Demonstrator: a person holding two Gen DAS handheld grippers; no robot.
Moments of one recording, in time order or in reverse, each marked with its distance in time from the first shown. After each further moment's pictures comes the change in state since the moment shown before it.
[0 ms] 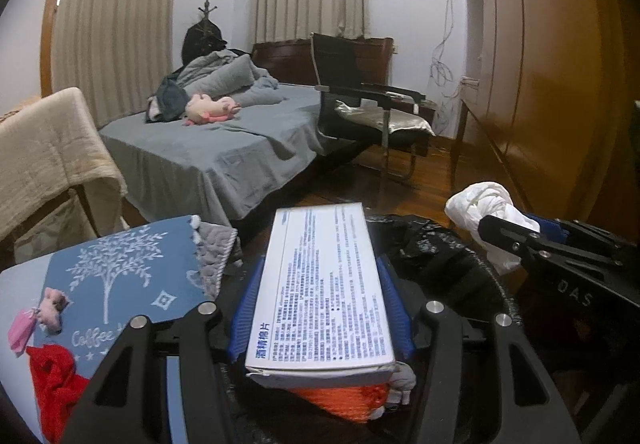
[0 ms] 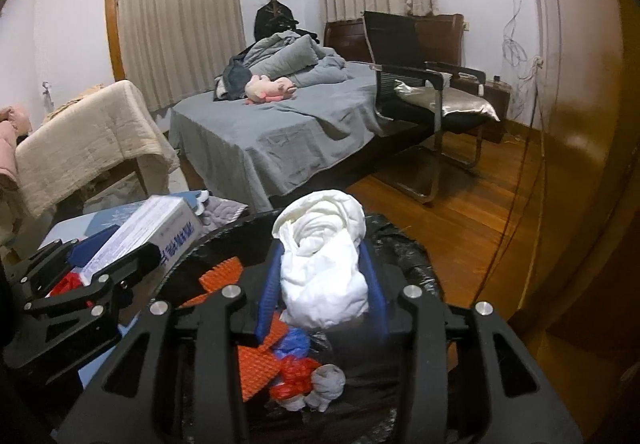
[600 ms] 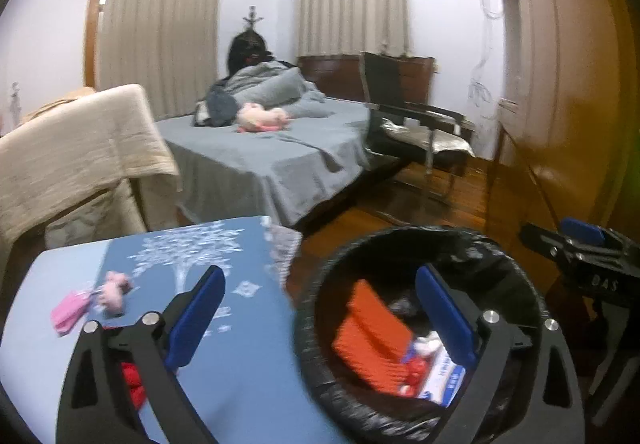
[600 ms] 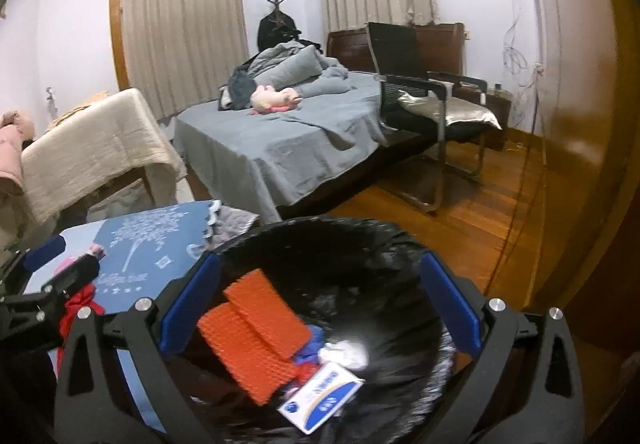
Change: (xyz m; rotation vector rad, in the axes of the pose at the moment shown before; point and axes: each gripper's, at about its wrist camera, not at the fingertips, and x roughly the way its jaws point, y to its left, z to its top) left arm -0.062 0.061 -0.011 -0.075 -0.056 0.167; right arm -0.014 0.027 0.001 0.001 -0.033 0.031
